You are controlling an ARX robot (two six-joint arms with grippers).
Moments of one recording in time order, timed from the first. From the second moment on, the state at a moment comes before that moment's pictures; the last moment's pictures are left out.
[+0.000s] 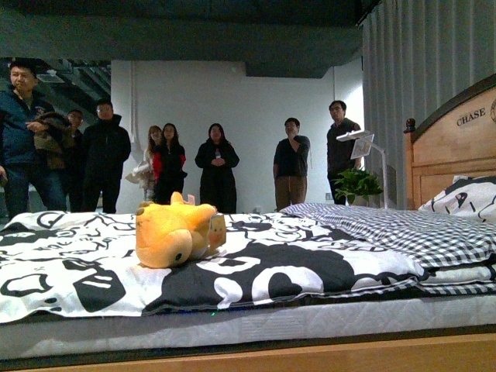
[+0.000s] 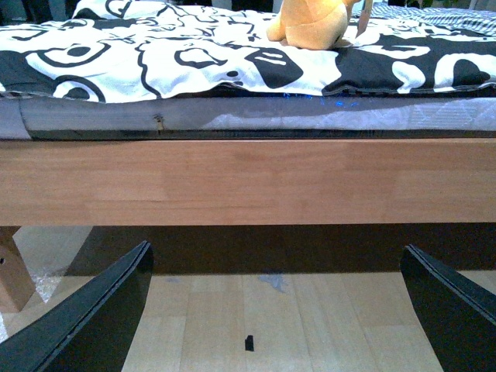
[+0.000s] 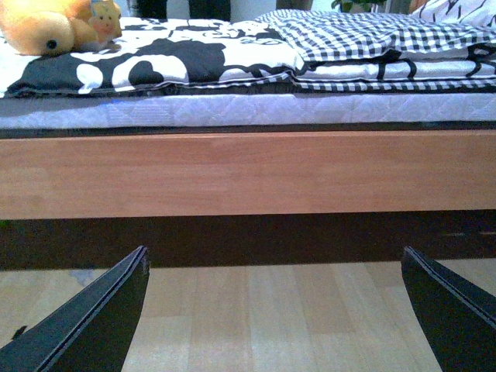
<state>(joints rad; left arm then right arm) 0.00 0.00 0.01 -0.01 0.00 -0.01 0.00 0.00 0.01 0.00 0.00 0.00</state>
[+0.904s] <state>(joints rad) 0.00 0.00 0.01 -0.01 0.00 -0.01 0.00 0.00 0.01 0.00 0.00 0.00</state>
